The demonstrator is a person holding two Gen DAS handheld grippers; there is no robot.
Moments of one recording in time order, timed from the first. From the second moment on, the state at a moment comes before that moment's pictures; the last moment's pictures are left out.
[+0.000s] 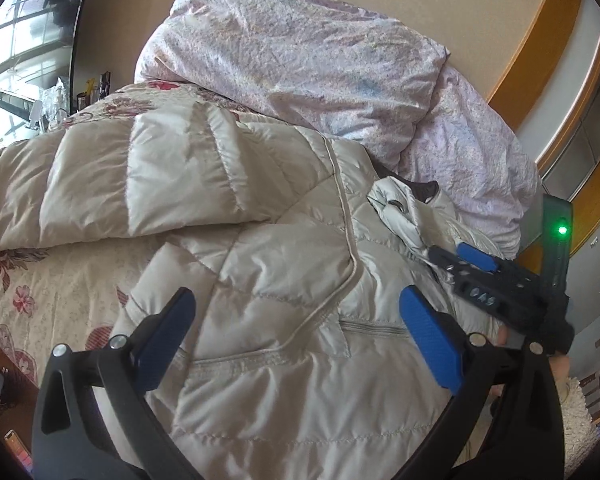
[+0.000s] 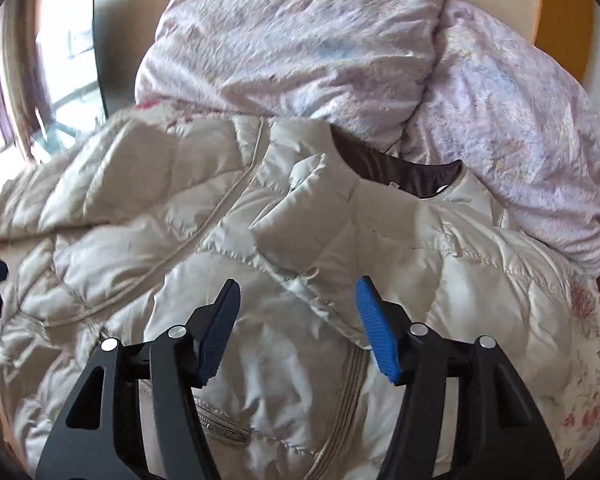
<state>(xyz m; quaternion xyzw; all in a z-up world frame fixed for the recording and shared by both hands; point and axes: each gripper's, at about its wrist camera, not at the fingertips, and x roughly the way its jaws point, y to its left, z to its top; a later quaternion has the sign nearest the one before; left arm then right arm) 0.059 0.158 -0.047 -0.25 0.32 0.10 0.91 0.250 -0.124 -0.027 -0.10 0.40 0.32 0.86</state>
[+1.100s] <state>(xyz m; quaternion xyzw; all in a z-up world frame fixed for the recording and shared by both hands) 0.017 0.324 -0.124 -0.57 0.20 0.23 0.76 0.304 -0.126 -0.085 -0.08 0.50 0.22 0.83</state>
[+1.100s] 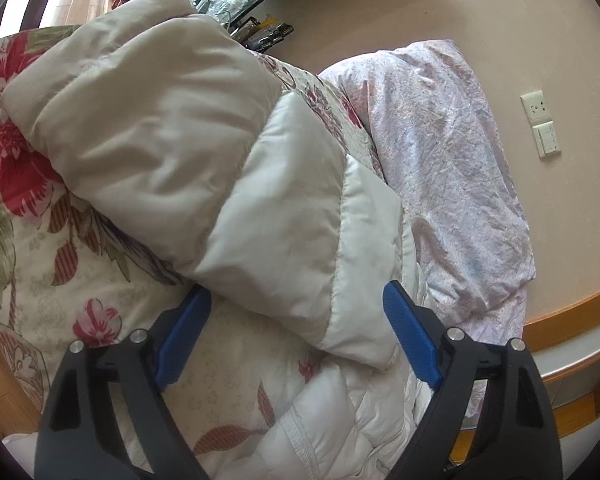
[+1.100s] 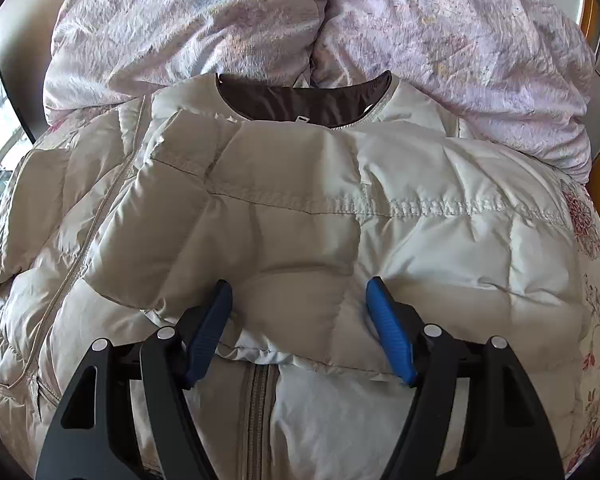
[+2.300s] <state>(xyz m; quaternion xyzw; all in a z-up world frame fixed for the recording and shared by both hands) 0.147 0.188 0.087 -0.26 0.20 0.10 0.94 0.292 -0.266 -0.024 0.05 0.45 0.21 0.87</state>
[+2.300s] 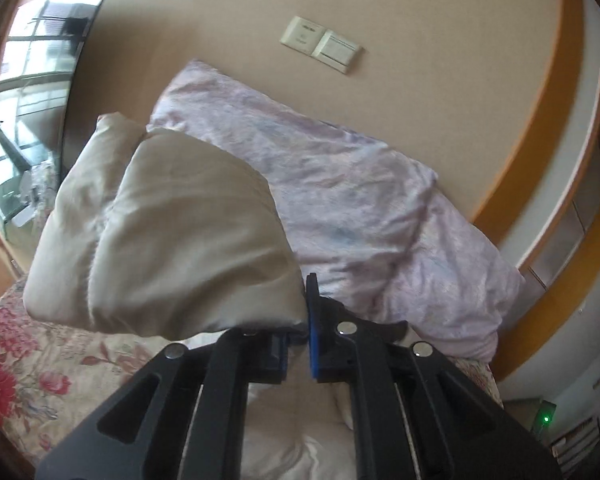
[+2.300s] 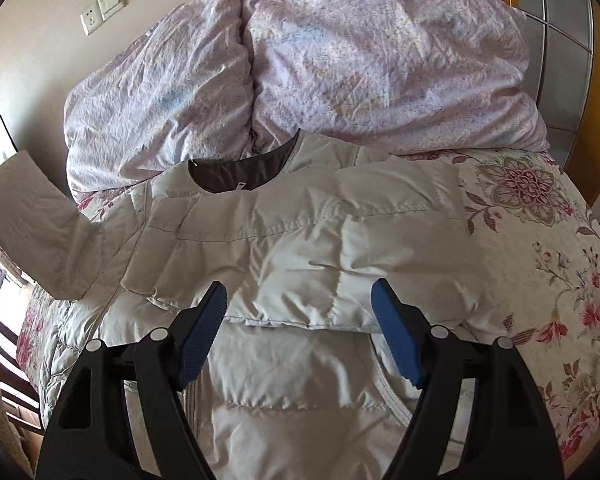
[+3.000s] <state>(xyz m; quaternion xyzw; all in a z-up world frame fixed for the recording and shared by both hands) 0.221 -0.008 -0.031 -0.02 0.36 -0.04 0.93 0.296 -0.286 -0.036 0.06 0.44 0.19 0.87</state>
